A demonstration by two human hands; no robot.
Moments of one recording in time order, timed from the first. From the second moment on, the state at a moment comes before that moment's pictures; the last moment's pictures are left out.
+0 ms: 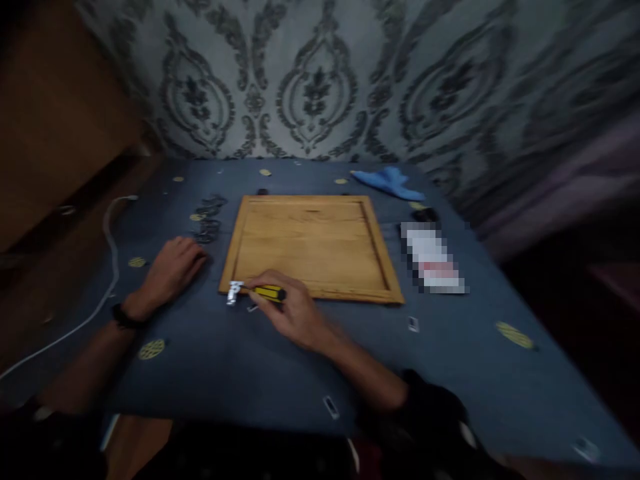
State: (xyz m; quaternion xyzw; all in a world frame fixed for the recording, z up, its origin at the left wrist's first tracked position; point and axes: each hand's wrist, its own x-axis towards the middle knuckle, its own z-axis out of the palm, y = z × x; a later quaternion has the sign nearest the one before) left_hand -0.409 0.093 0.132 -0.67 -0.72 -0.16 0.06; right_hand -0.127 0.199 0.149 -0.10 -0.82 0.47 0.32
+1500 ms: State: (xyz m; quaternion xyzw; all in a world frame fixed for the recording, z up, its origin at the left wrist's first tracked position) left_hand -0.354 0.099 0.139 -0.53 -0.62 -0.45 -0.35; right_hand -0.124 0.203 0.148 -0.12 -0.81 0.47 0.32
